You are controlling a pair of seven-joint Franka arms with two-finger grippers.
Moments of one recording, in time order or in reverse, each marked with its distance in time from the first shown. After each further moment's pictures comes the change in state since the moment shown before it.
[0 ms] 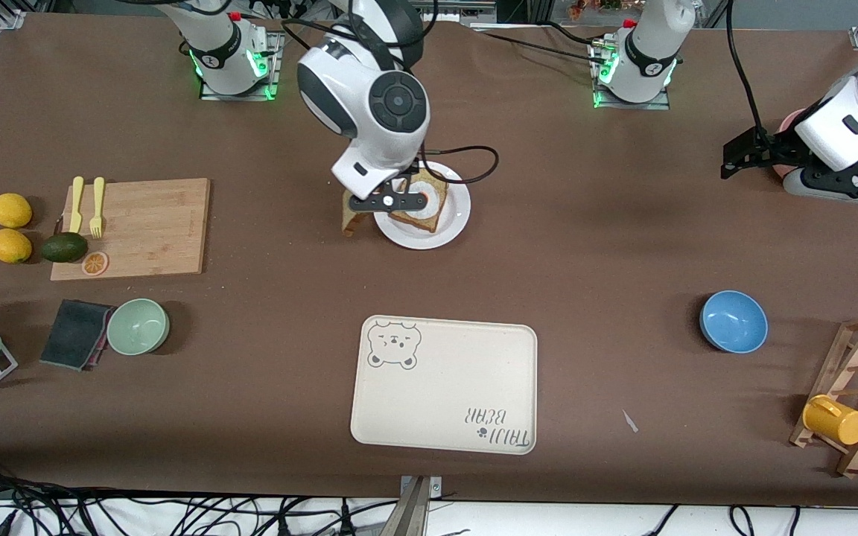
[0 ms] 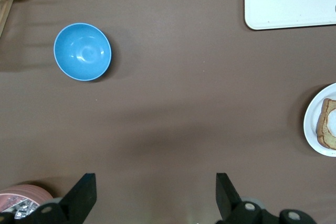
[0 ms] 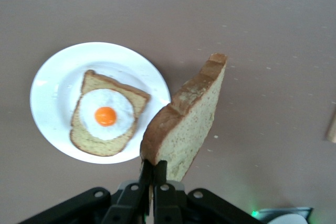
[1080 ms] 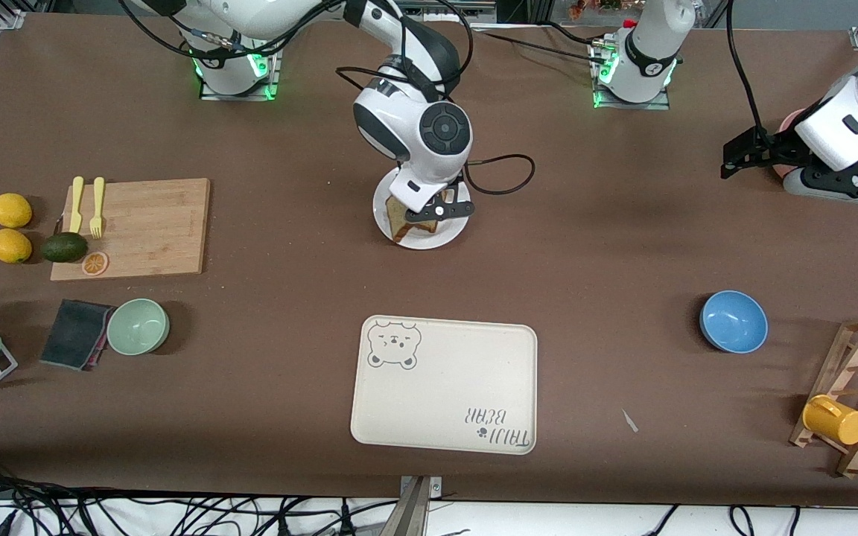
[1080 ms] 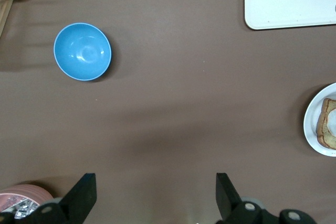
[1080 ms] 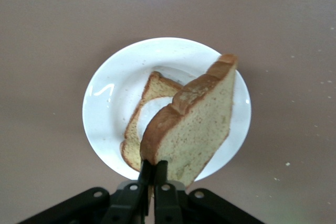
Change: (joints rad) left arm 0.000 0.000 0.000 0.001 0.000 -0.001 0.000; right arm 0.084 0.152 0.000 0.029 0.014 0.186 0.002
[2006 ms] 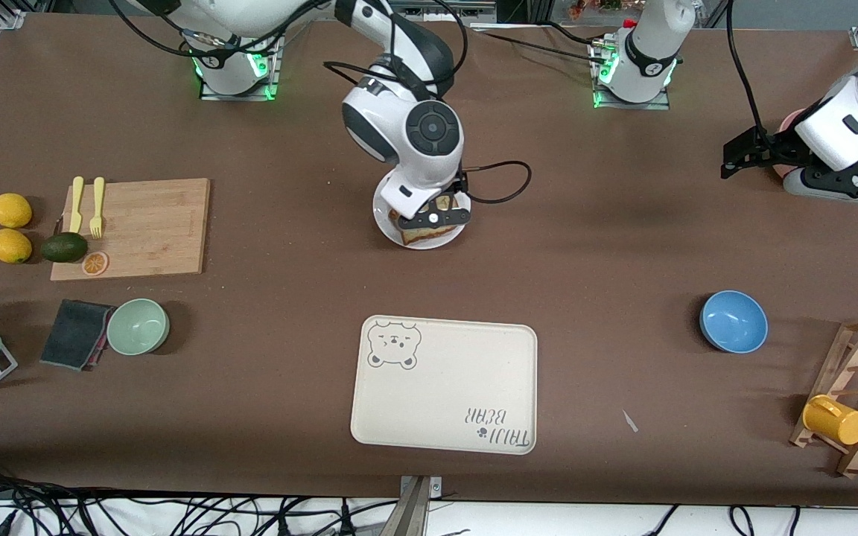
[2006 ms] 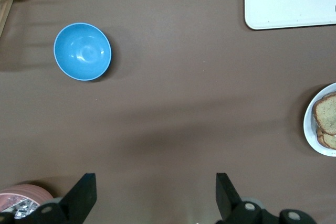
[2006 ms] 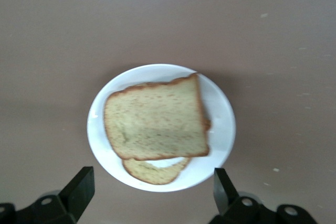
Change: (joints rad) left arm 0.000 0.000 0.000 0.000 0.000 0.000 0.000; right arm -0.049 -0.046 -0.009 0.052 0.000 -0.067 -0.019
